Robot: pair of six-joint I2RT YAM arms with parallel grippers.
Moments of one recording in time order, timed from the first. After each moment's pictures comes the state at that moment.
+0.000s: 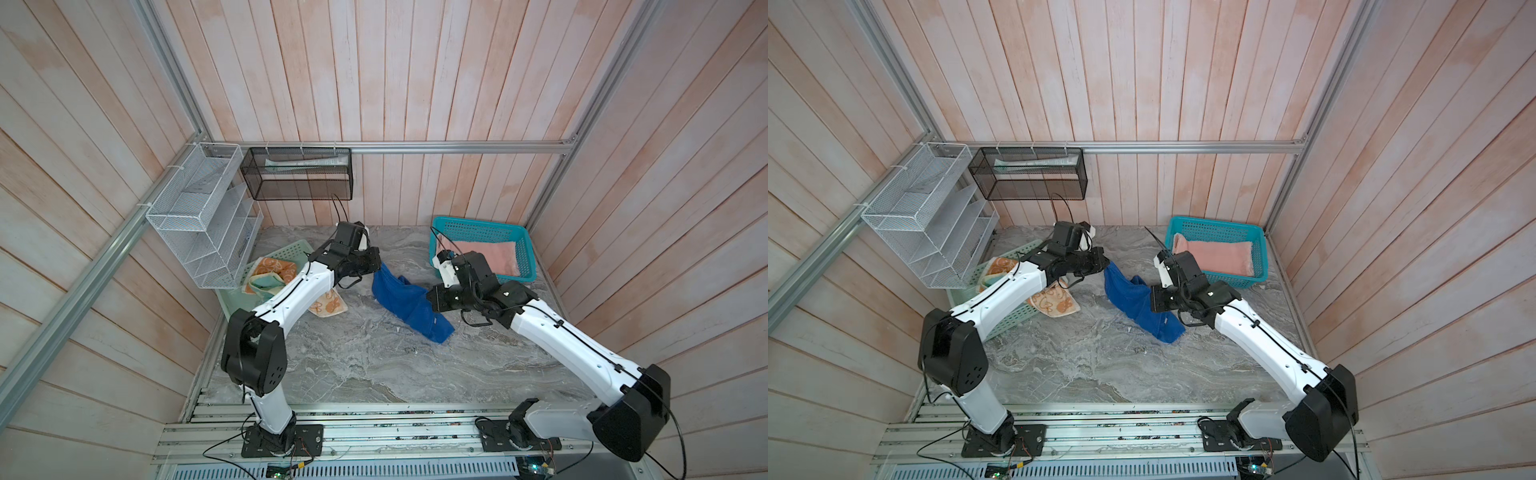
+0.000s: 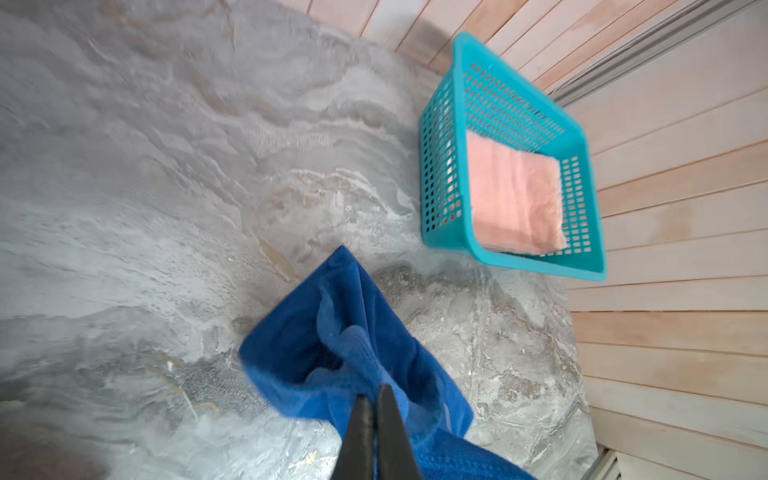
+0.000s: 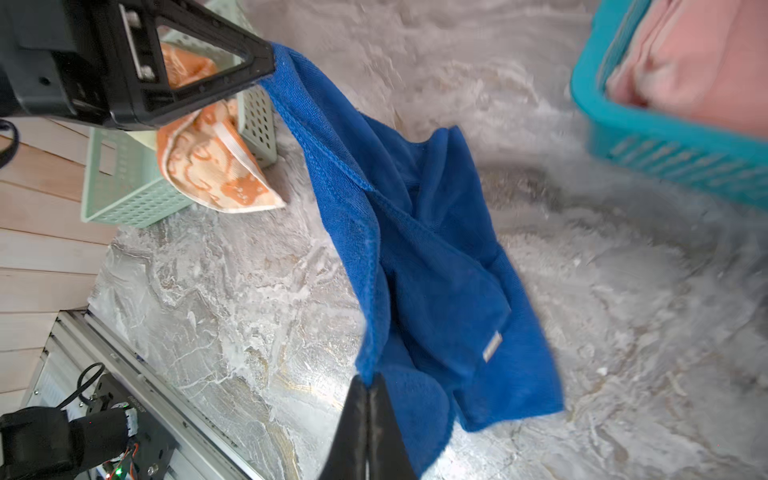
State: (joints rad) left arm -0.44 1.72 1.52 -0.50 0.24 -0.54; right arm 0.64 1.30 1.23 -0.68 -0.13 0.39
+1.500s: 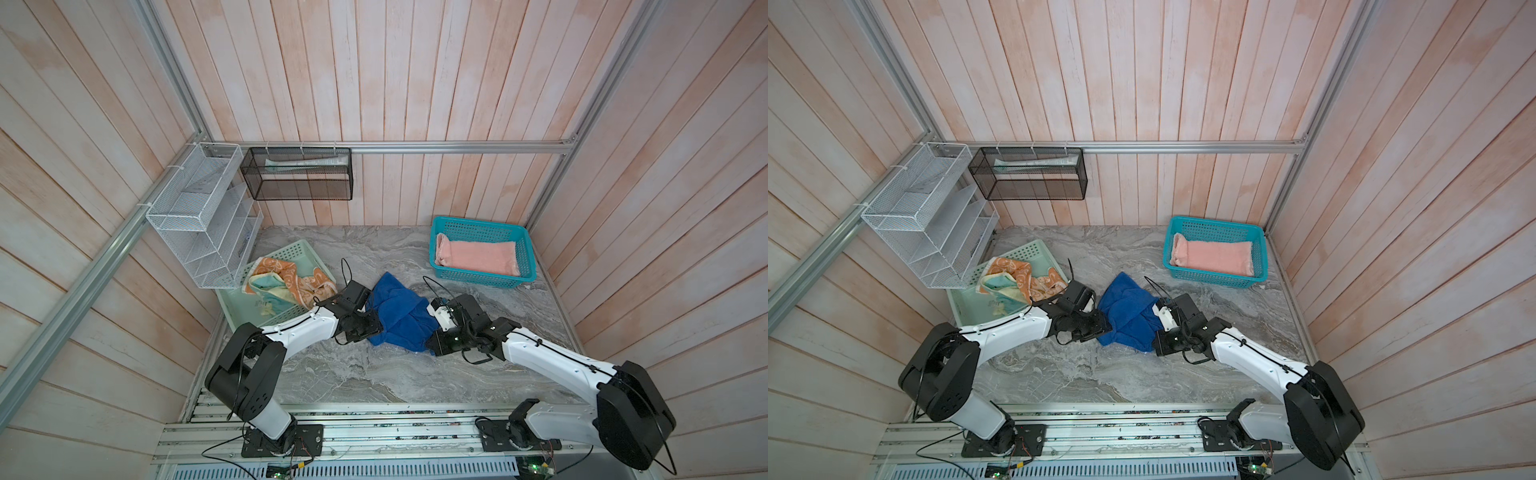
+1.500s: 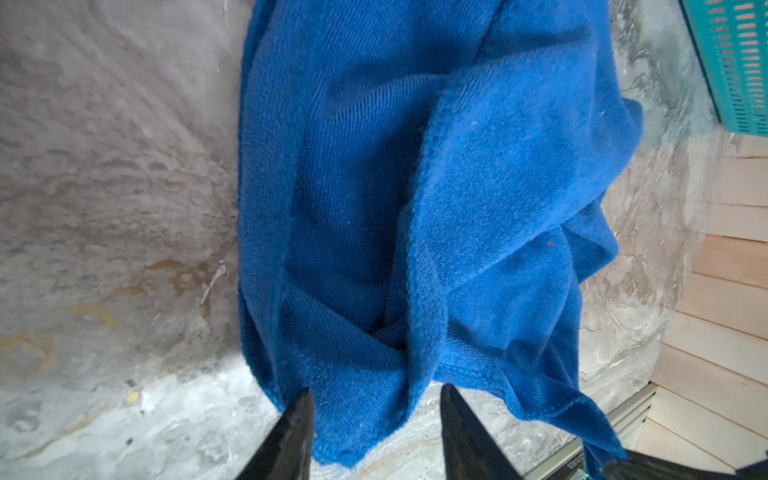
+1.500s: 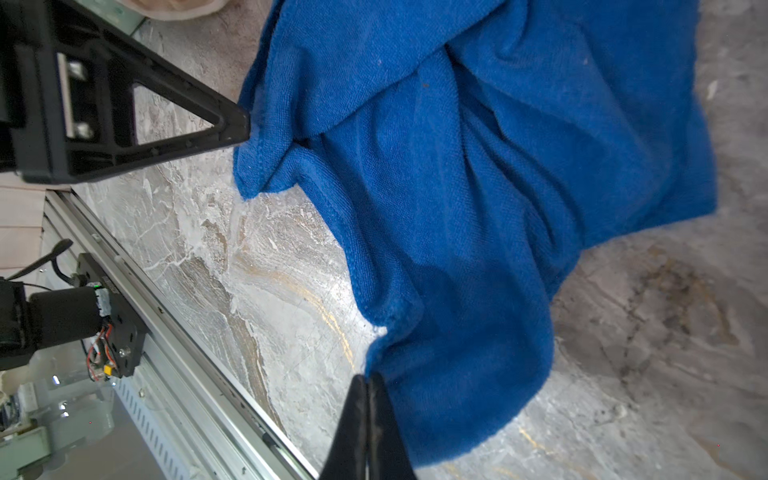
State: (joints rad) left arm -0.59 1.60 0.92 -0.40 0.27 -0.81; right arm 0.65 1.27 0.70 -0.43 -0.35 0.41
